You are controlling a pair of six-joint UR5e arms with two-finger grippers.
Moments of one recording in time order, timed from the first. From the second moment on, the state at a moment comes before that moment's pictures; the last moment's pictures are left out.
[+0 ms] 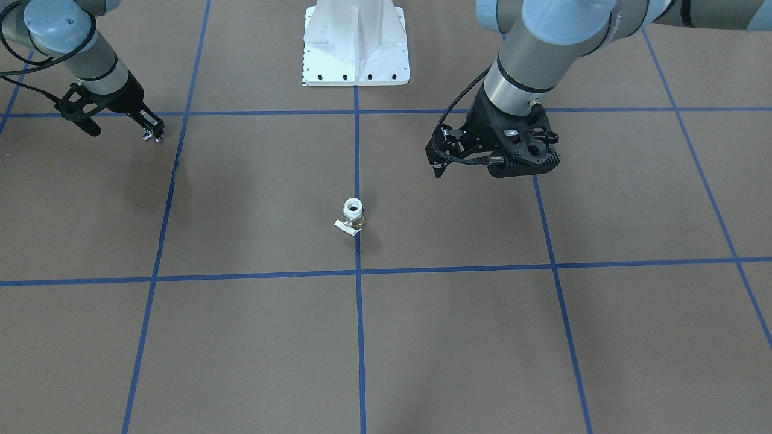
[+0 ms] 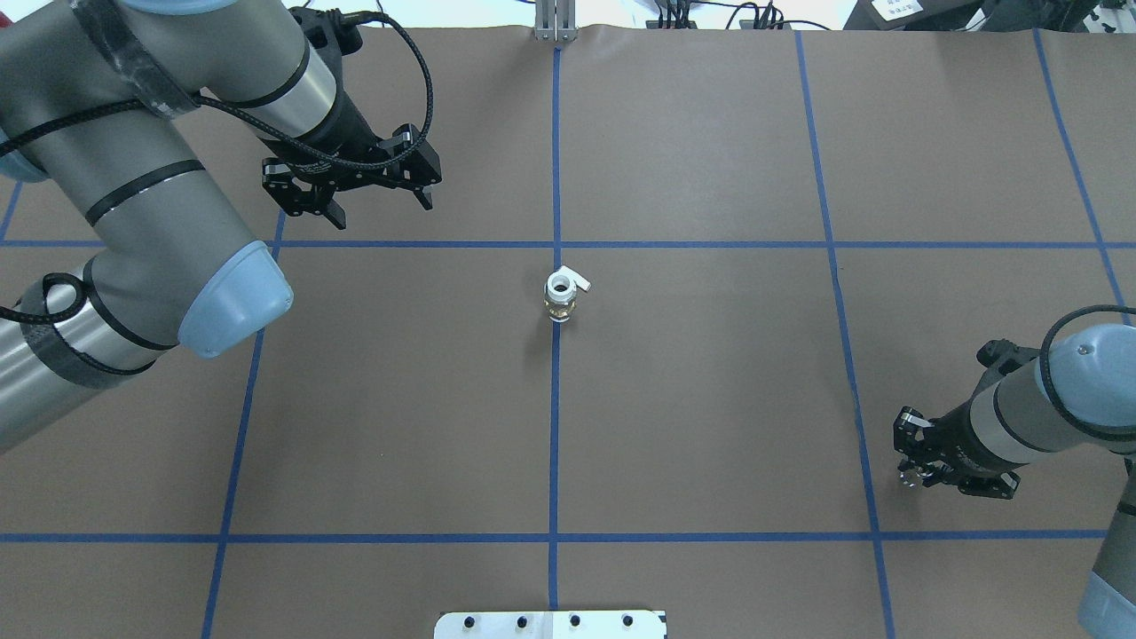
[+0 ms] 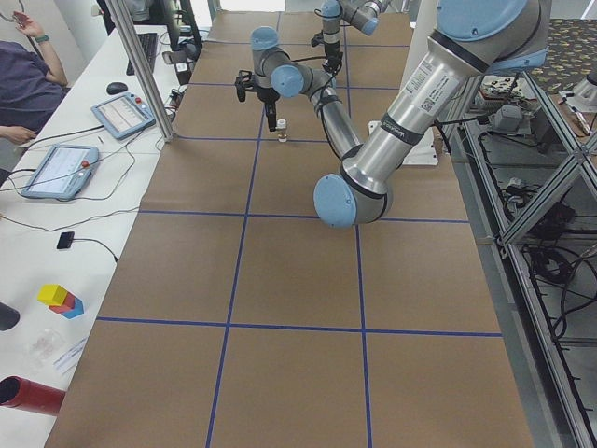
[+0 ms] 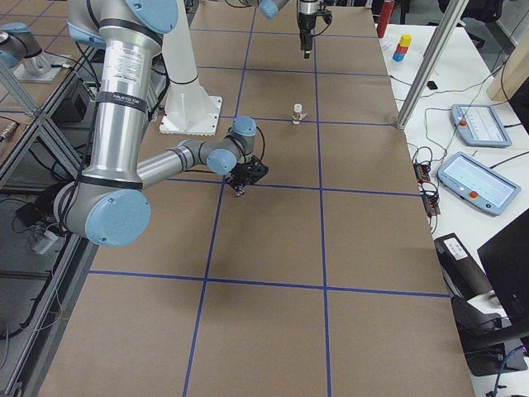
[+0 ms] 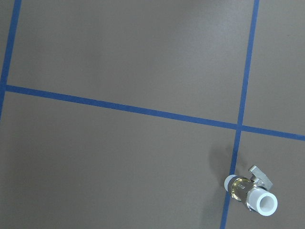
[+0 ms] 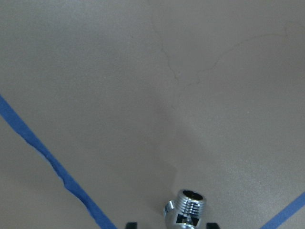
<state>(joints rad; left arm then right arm) -0.84 -2.25 -1.82 -1.42 -2.18 -1.17 0.54 -1.76 2.04 -1.22 2.03 1.82</state>
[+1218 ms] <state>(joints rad) -0.90 -2.17 -1.82 -1.42 -2.19 -0.94 0.79 -1.27 2.14 -1.85 2.18 1.64</state>
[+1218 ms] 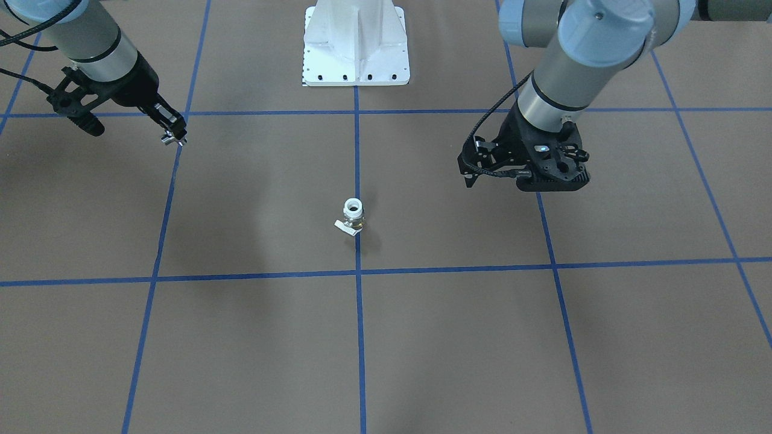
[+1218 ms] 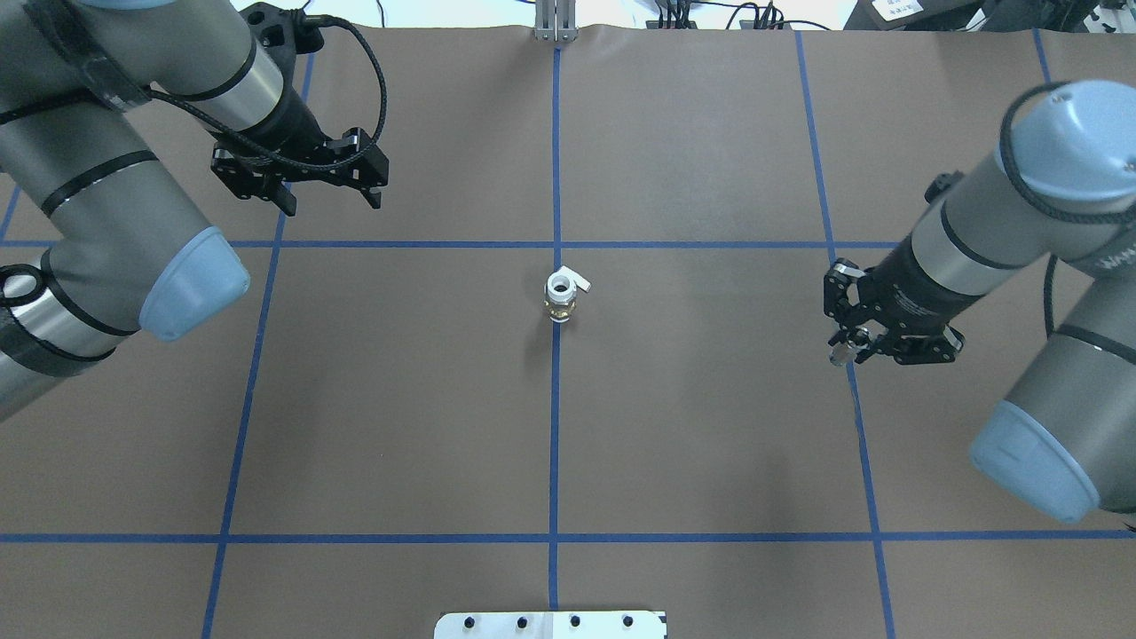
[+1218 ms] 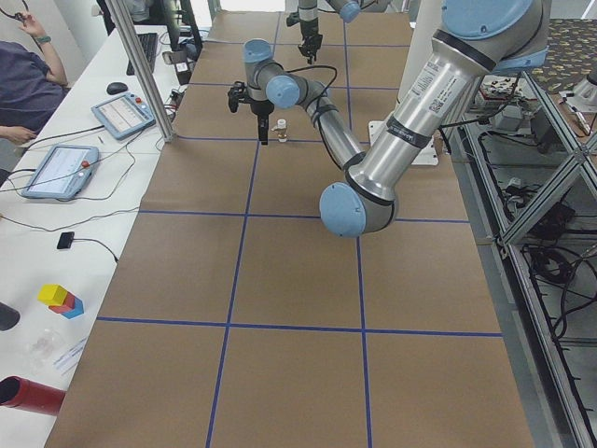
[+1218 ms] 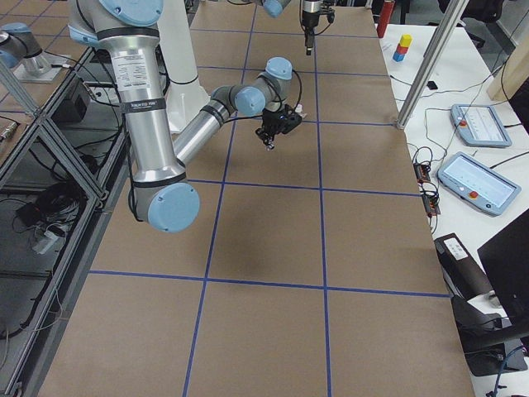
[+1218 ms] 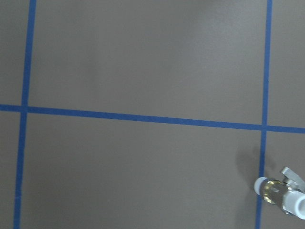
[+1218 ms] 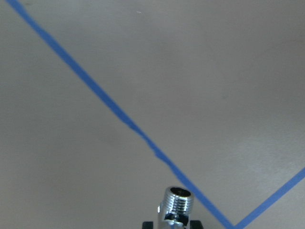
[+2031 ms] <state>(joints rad) -0.99 -1.98 -1.89 -1.43 -2.20 -0.64 0.81 -0.95 1.94 -1.96 2.17 1.21</state>
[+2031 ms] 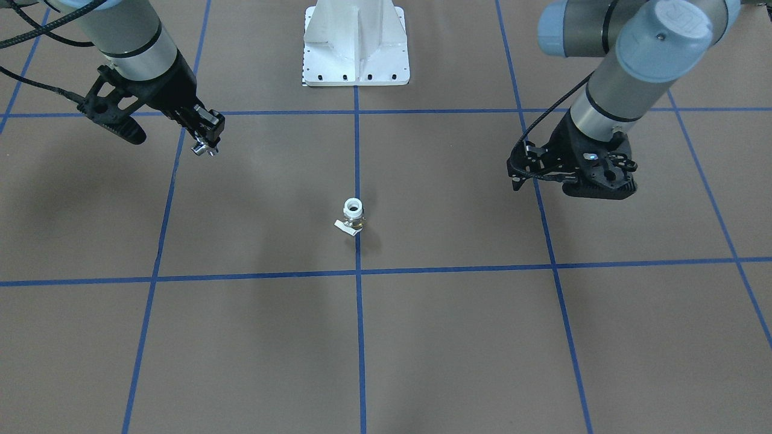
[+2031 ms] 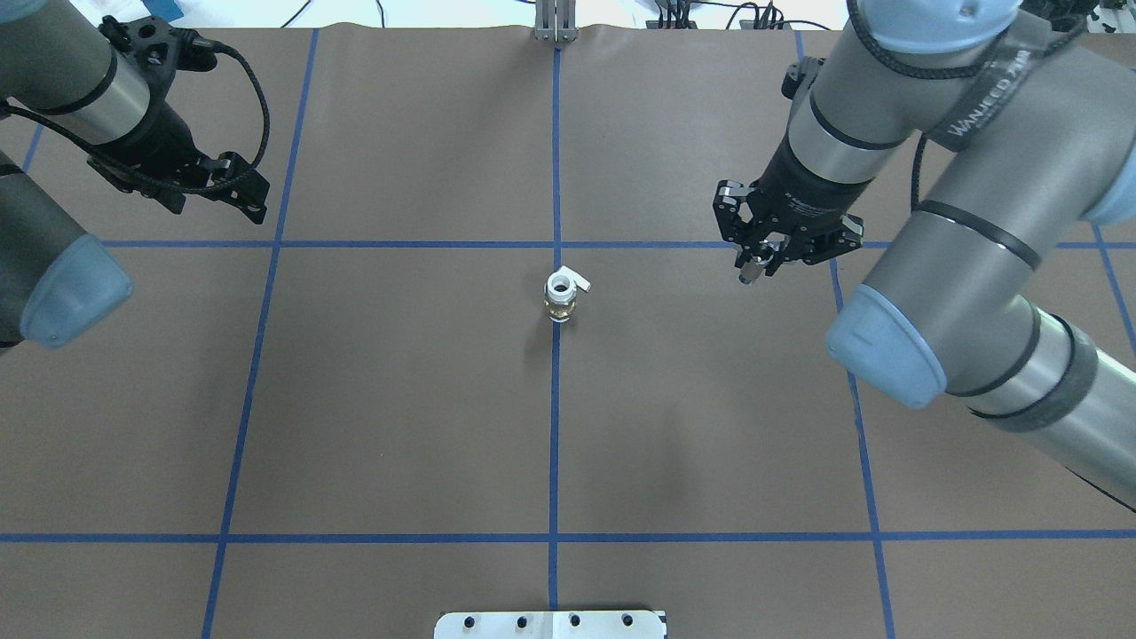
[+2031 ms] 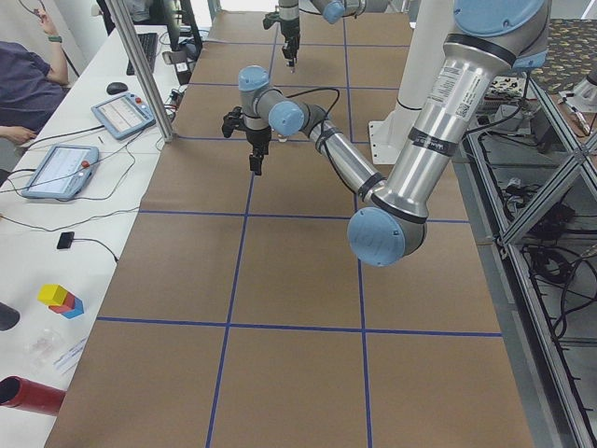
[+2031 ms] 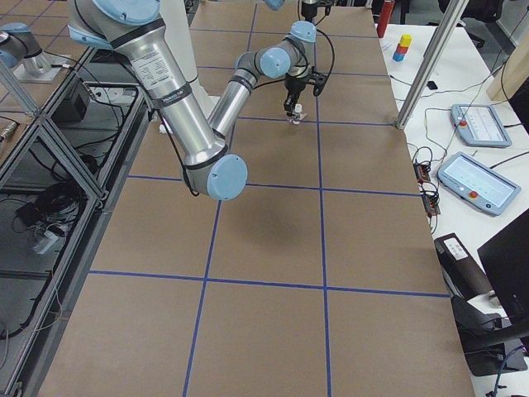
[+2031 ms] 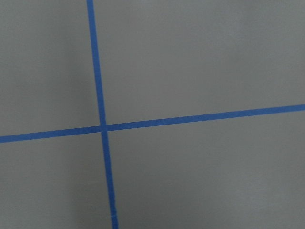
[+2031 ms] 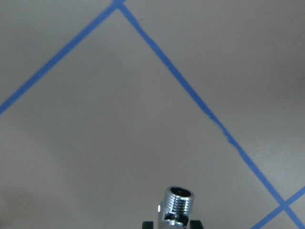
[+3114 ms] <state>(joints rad) -1.04 -1.93 -1.88 -1.43 -2.22 -0.52 0.69 -0.64 1.54 -1.82 2.10 1.15</state>
